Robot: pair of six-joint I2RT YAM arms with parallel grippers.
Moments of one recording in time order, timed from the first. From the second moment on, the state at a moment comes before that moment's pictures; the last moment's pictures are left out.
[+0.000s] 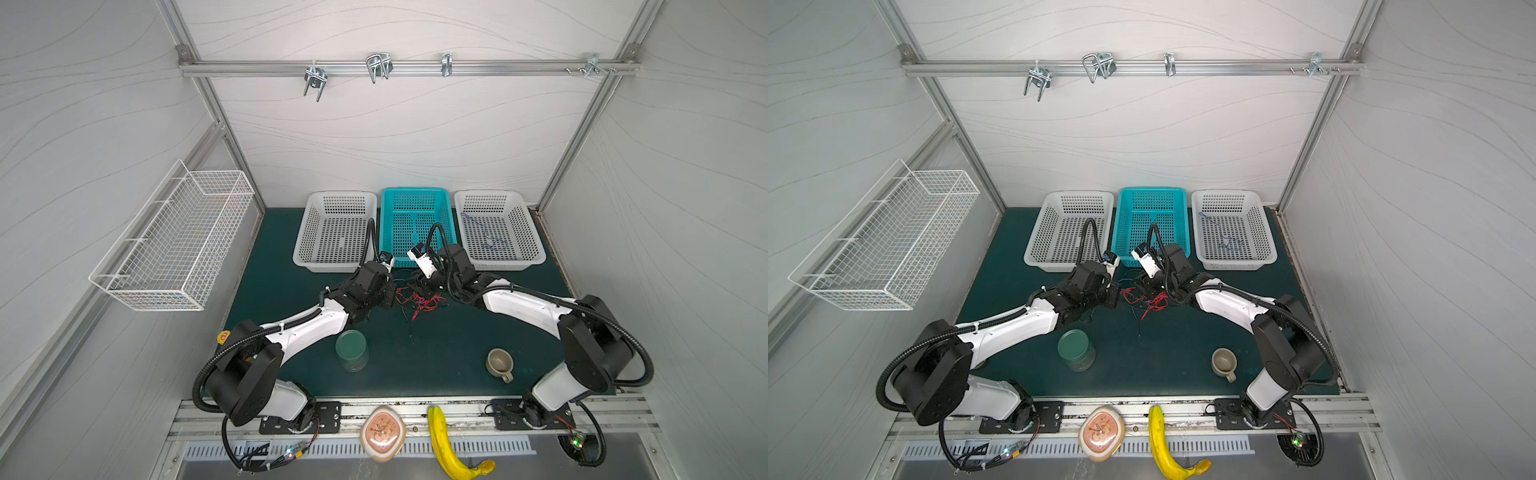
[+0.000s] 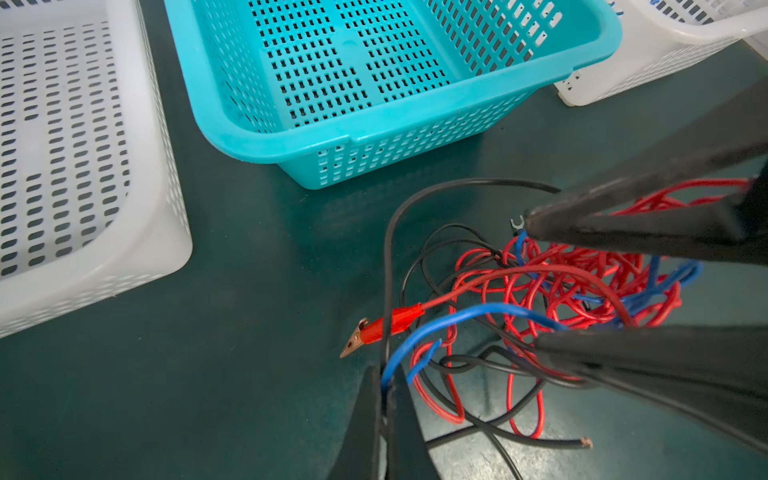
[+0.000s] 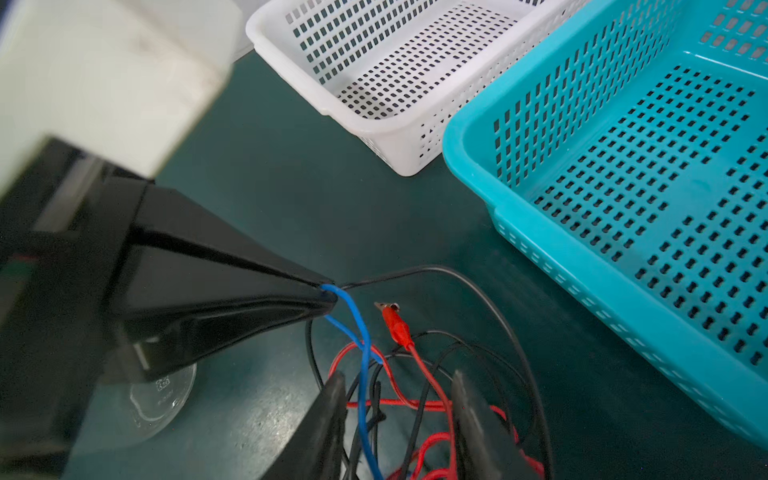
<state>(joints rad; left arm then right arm) -0.63 1.42 0.78 -0.09 -0.10 -0.22 0.71 1.59 0.96 0.01 -0.34 -0.01</state>
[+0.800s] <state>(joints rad) -0.63 1.38 0.77 -0.09 -0.13 -0.19 0.72 1.38 0.96 -0.06 -0.18 0.05</state>
